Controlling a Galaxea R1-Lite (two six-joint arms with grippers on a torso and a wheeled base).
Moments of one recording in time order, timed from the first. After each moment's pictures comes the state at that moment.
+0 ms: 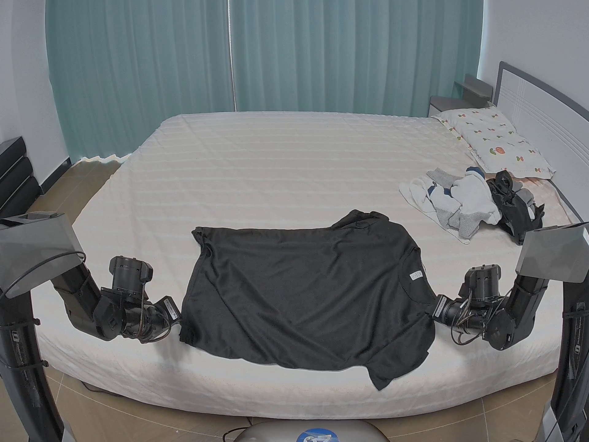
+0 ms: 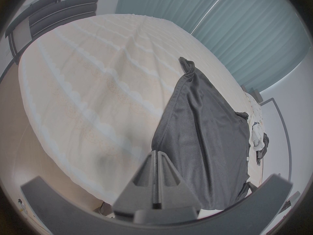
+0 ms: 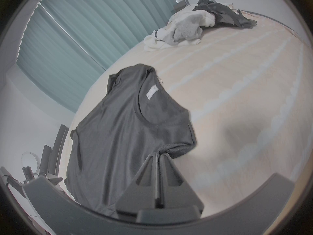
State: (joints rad) left arm -0.09 2.19 -0.69 -0.63 -0.08 -0.69; right arm 0.13 2.35 -0.60 -1.08 0.09 0.61
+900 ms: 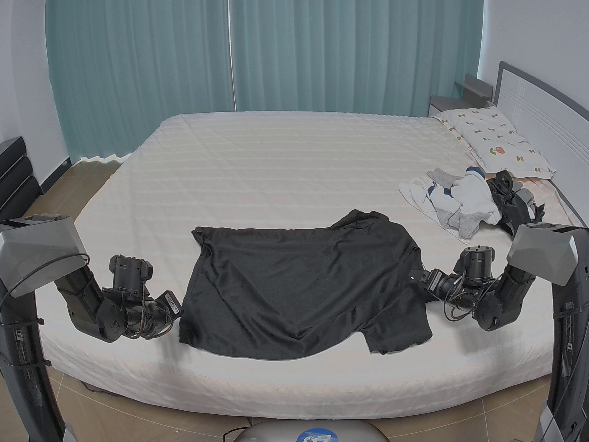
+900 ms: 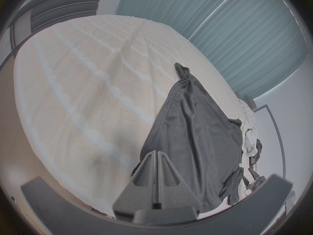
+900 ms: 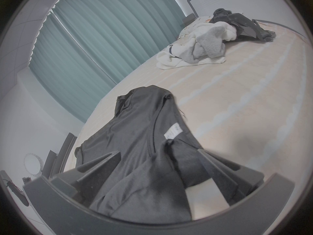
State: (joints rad) left arm -0.09 2.22 -0.69 -0.73 -0.10 -0.74; right arm 0.09 2.45 -0.87 -1.07 0.11 0.61
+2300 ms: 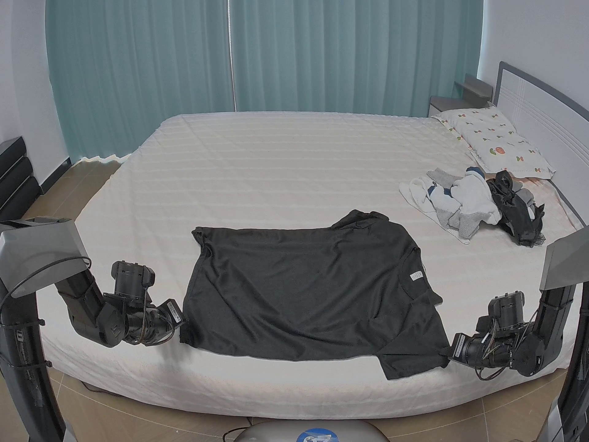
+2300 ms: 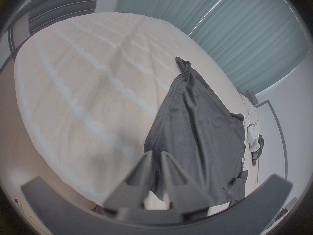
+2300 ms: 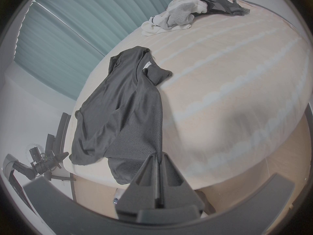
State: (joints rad) left arm -0.10 2.22 -0.65 -0.72 -0.10 -0.70; right arm 0.11 2.22 -0.23 -1.13 0.20 0.54
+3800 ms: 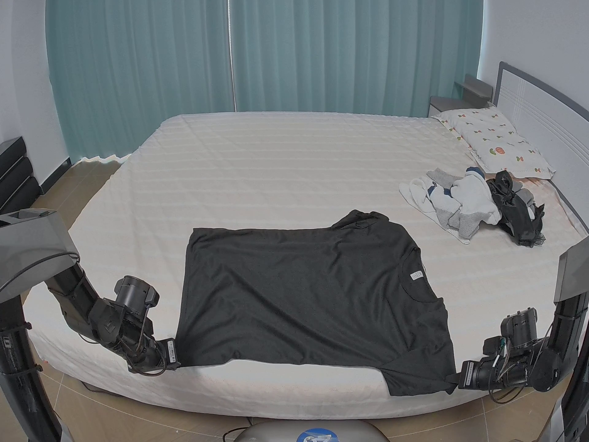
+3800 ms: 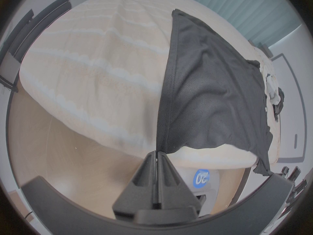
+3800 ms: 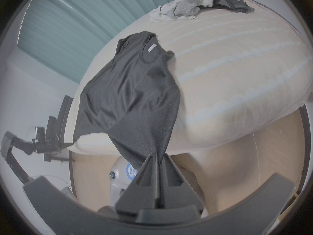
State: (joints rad) left arm -0.13 2.12 -0.64 -0.24 -0.10 -0.44; right arm 0.11 2.13 -0.03 -1.14 0.28 0.40
